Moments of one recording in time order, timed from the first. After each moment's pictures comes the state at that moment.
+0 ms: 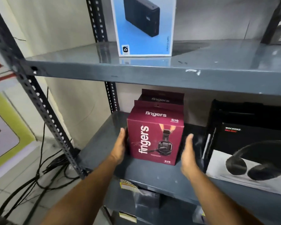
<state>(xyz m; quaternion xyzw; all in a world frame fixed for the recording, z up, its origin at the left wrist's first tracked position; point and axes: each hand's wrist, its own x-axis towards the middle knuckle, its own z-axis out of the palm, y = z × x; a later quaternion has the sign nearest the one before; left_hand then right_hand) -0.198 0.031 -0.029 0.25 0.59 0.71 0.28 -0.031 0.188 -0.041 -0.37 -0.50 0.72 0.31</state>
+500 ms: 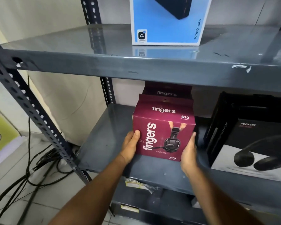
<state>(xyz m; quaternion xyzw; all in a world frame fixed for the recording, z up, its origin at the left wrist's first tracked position) -0.202 0.043 -0.048 0.26 0.64 0.66 0.30 -0.054 0.174 -0.057 -0.47 -0.43 0.66 0.39</state>
